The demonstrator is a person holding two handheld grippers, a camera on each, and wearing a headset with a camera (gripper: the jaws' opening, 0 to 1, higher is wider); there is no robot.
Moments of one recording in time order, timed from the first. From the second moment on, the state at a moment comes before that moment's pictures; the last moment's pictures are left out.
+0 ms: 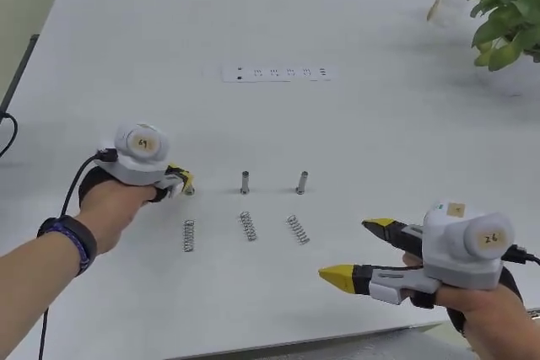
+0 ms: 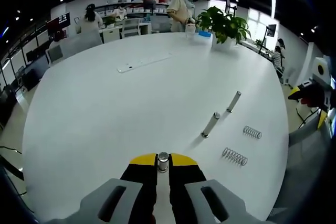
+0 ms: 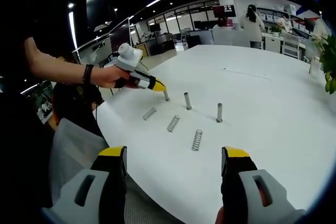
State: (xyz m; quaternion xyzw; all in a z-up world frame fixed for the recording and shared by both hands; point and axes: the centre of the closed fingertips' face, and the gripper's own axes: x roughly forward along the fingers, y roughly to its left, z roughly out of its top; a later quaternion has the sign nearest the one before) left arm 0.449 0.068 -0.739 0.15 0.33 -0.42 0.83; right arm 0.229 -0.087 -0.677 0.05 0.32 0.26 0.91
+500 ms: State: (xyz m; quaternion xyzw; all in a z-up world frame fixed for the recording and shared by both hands) left arm 0.445 0.069 -0.739 0.16 0.33 -0.43 0.83; right arm 0.228 -0.086 -0.678 0.05 0.32 0.26 0.91
